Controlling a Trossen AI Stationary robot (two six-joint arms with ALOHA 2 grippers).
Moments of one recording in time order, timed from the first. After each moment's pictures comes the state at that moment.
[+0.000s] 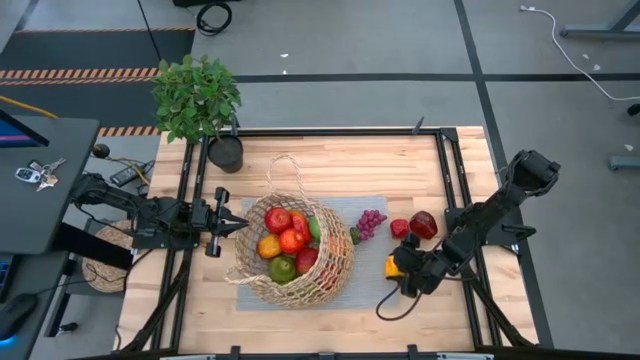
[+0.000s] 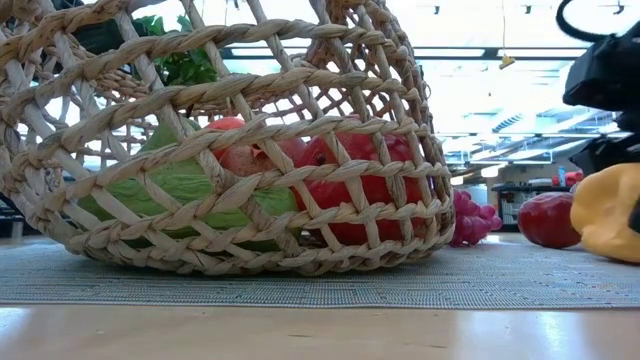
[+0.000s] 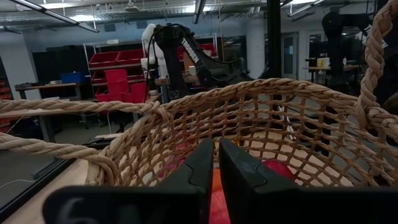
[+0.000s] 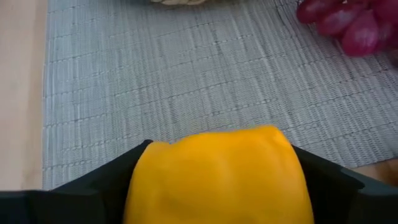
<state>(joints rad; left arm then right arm) -0.33 0.23 0.01 0.39 -0.27 0.12 0.74 1.41 0.48 -0.14 0.49 0.87</state>
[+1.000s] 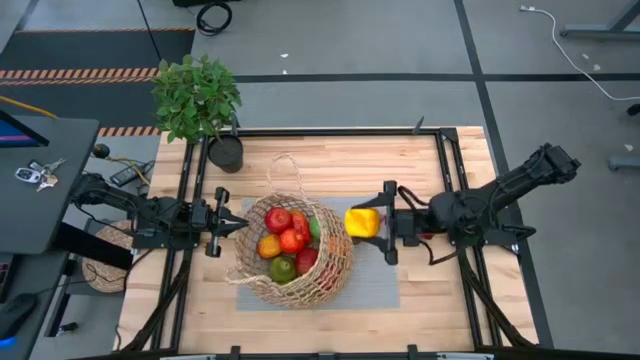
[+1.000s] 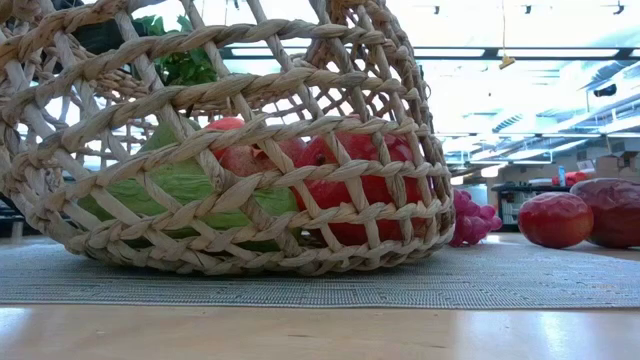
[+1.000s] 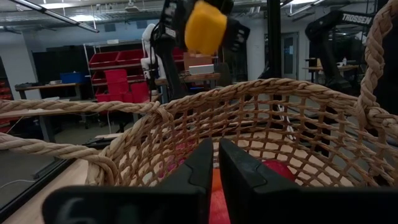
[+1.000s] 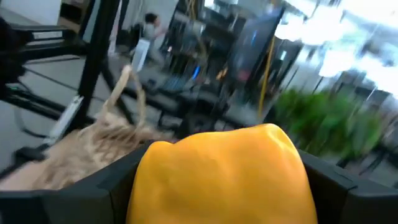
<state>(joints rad) -0.33 0.23 0.01 0.39 -0.27 0.12 0.40 1.14 0.82 0.37 0.38 -0.43</state>
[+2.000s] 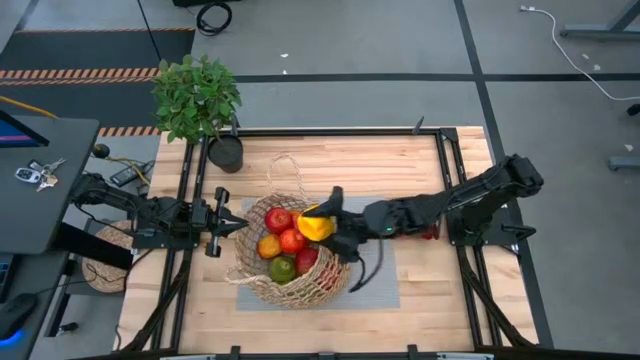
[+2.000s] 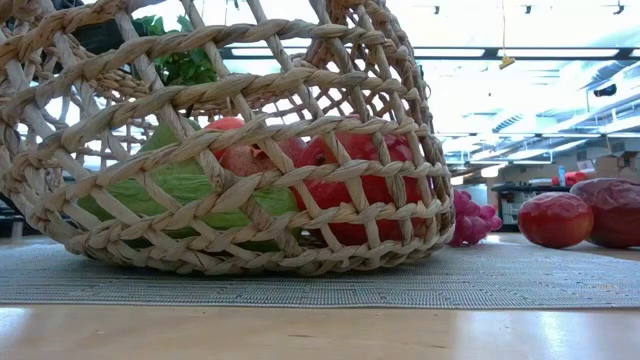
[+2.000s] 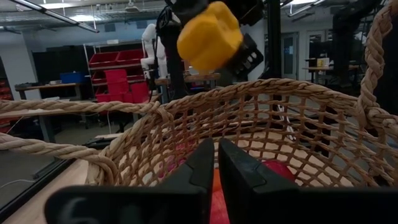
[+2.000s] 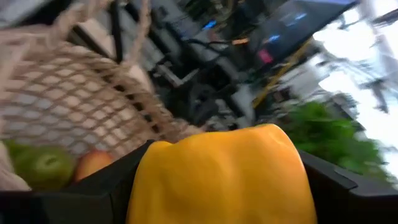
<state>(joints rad) -0.33 0.23 0.01 0.39 -0.27 0.12 0.30 1.57 1.22 0.17 0.35 -0.81</state>
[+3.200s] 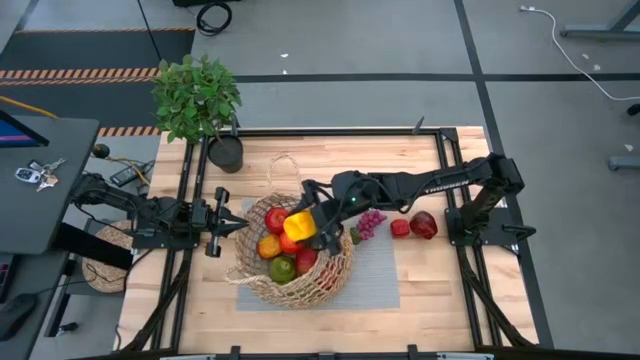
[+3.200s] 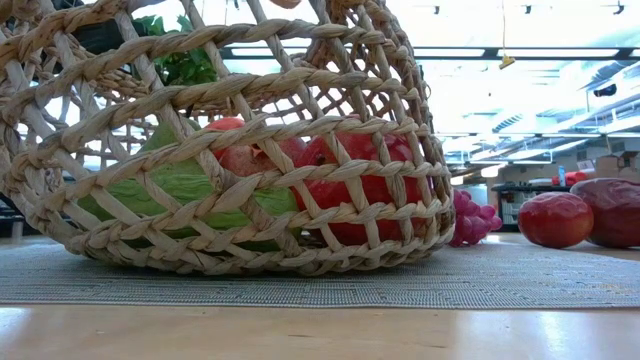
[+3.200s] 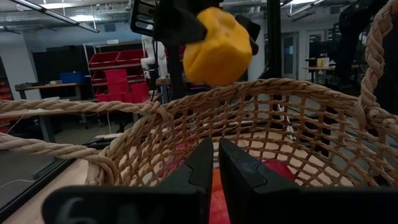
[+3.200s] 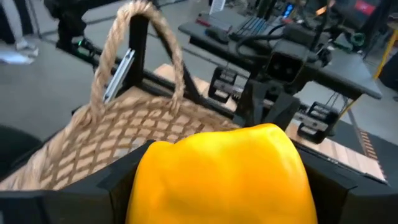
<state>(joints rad) -0.33 0.23 0.01 0.39 -0.27 0.12 0.11 1.70 1.46 -0.09 -0.18 -0.34</state>
